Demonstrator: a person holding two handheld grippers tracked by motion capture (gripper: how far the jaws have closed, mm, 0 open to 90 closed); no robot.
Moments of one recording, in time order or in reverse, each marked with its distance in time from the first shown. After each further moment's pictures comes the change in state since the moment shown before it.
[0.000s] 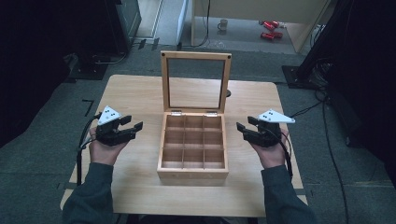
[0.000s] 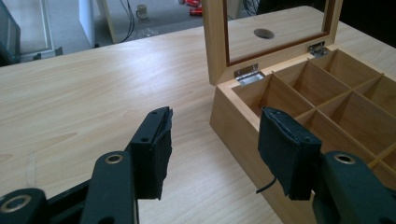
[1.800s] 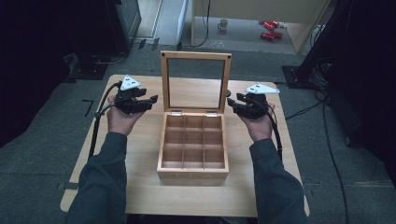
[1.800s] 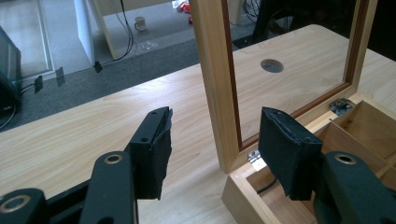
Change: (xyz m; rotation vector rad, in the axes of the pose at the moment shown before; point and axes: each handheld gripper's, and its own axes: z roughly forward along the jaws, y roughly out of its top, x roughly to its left) left arm 0.003 0.078 0.064 0.007 0.004 0.064; right arm -0.018 0.057 0.063 -0.034 0.015 -0.021
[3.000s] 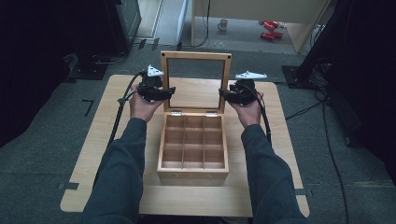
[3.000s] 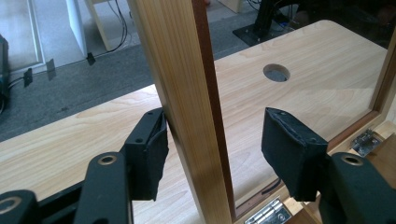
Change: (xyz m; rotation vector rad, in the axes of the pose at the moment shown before) left arm -0.015 0.030 0.069 0.062 0.003 -0.006; right arm -0.016 0.020 0.059 0.065 0.025 0.089
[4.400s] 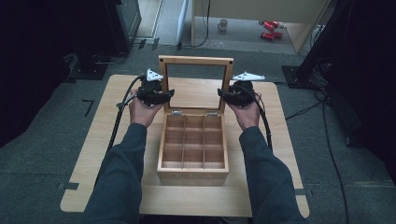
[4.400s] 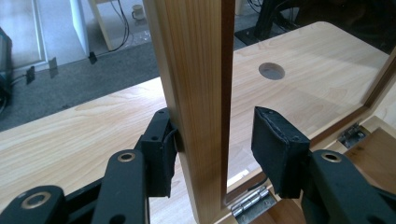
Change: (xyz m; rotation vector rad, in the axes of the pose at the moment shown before) left arm -0.012 -0.010 -0.014 -0.017 0.013 -0.003; right arm 0.016 0.001 -0.009 -0.029 -0.006 -0.047
